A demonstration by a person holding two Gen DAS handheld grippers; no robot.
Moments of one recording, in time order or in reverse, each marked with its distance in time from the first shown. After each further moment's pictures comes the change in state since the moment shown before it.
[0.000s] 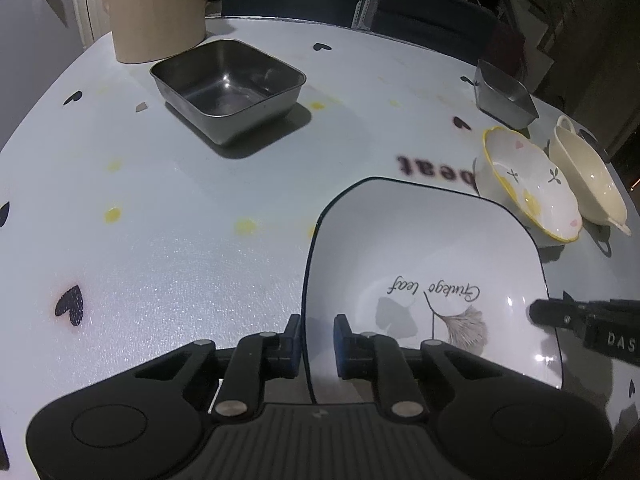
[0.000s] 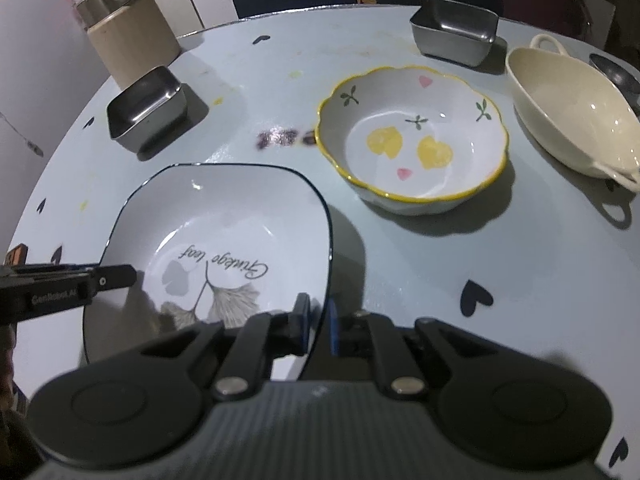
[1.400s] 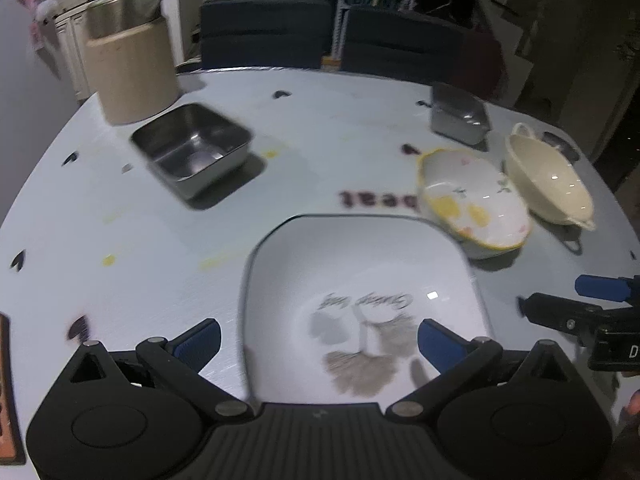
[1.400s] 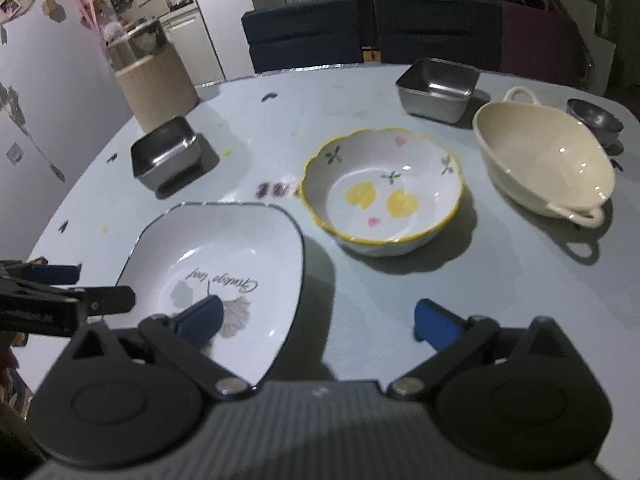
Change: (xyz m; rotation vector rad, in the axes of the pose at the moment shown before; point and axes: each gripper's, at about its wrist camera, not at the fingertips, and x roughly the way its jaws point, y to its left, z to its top) left arm -0.045 -0.061 -0.002 0.089 -0.101 0.020; right arm -0.055 -0.035 -0.014 -0.040 -0.167 0.032
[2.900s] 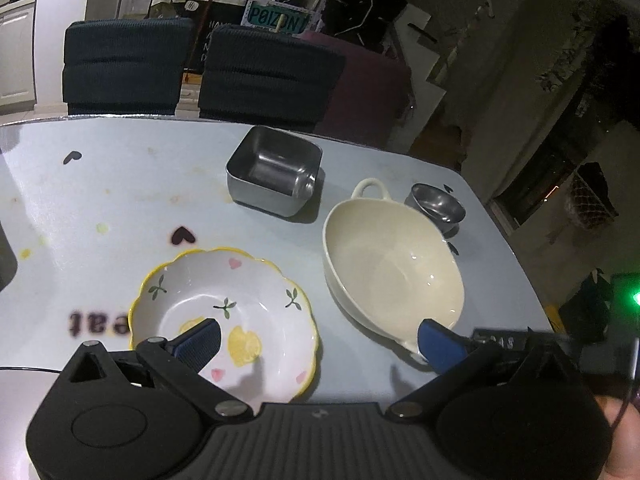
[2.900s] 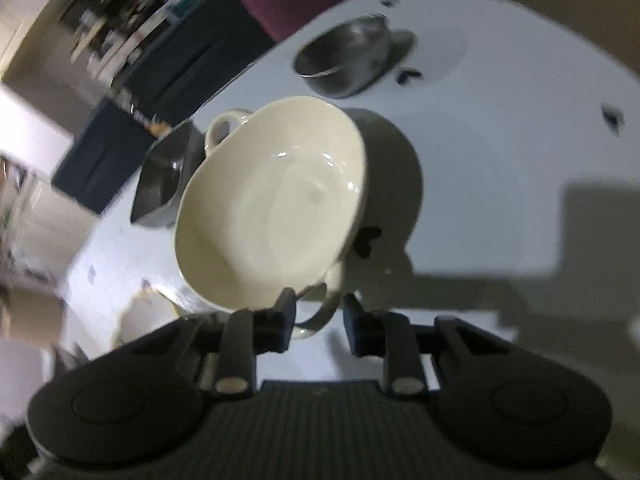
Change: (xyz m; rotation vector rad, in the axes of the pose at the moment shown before) left arm 0.070 -0.167 0.106 -0.015 -0.060 -0.300; right arm 0.020 -0.216 0.049 0.616 0.024 -0.148
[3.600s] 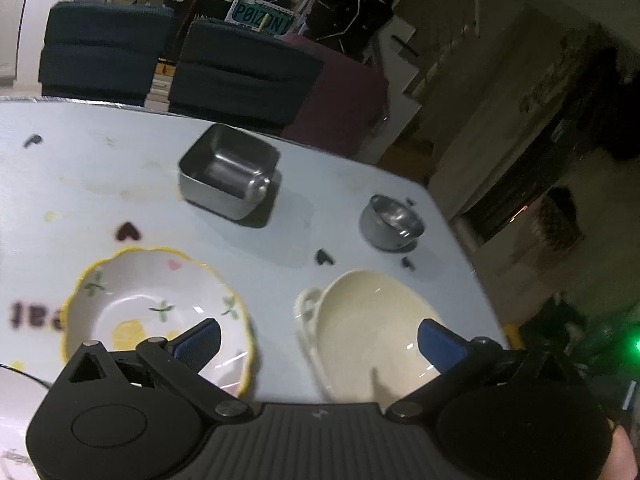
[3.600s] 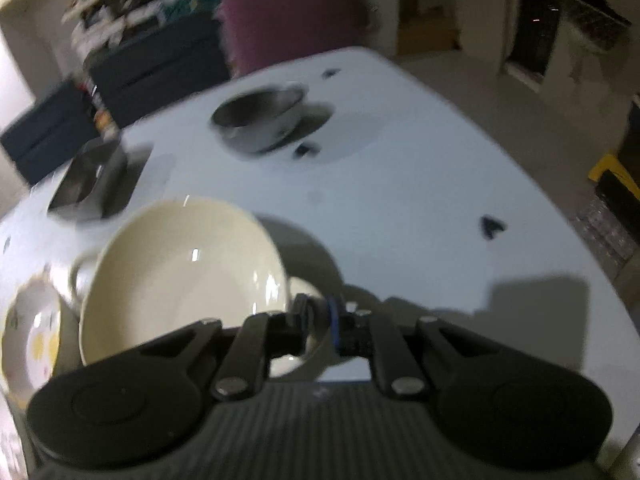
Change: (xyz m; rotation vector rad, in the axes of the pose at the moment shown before) left arm 0.012 -0.015 0.004 -0.082 -0.024 -0.145; right arm -0.058 -0.059 0.012 -0.103 -0.212 -0.216
